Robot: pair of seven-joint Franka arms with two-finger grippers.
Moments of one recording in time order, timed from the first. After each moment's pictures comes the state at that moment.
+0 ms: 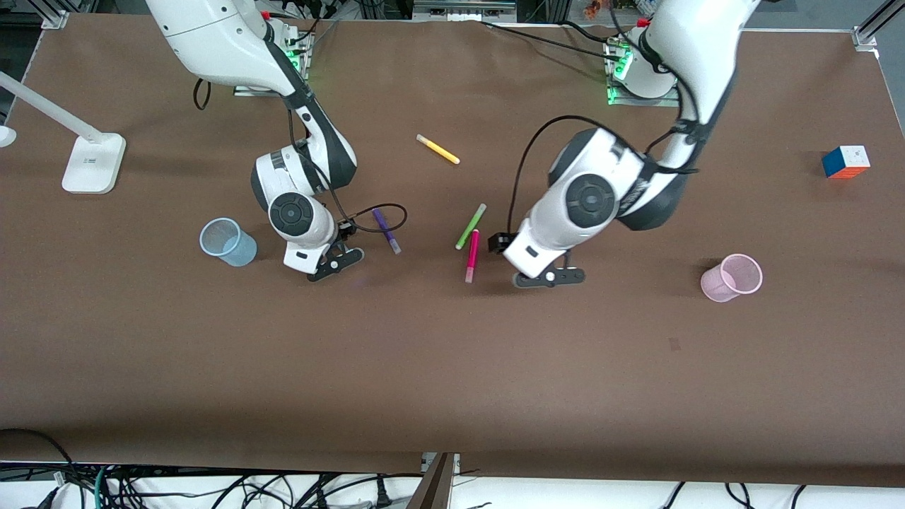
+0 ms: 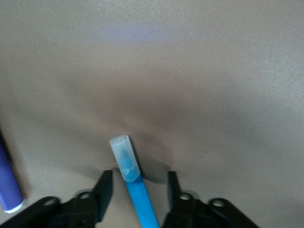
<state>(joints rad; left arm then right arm) -0.33 0.61 -0.28 -1.54 -0.05 2.07 -0.68 0.45 0.56 -0.02 -1.93 0.02 2.27 -0.06</state>
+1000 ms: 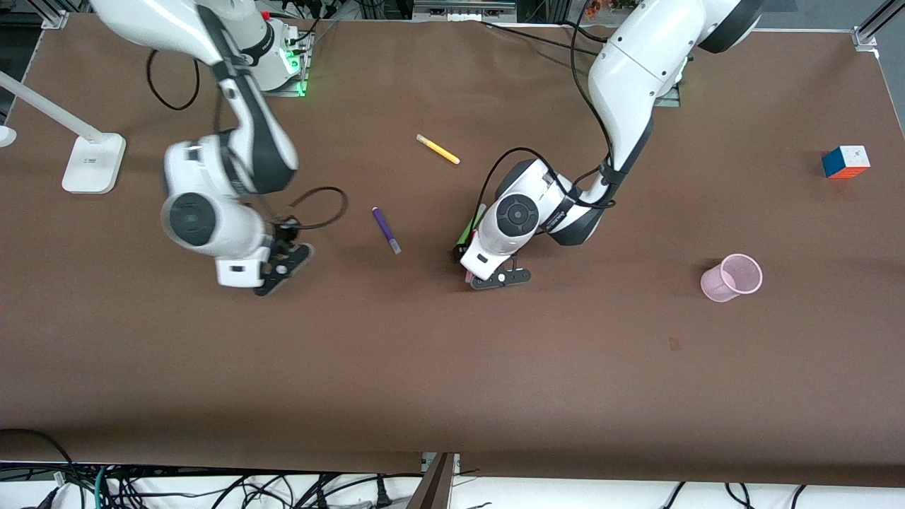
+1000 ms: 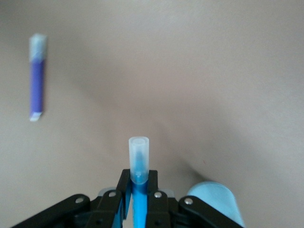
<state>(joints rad) -0.47 0.84 -0.23 -1.52 -0.01 2.32 -0.80 0.29 0.40 -0.06 -1.72 0.09 1.88 -0.66</state>
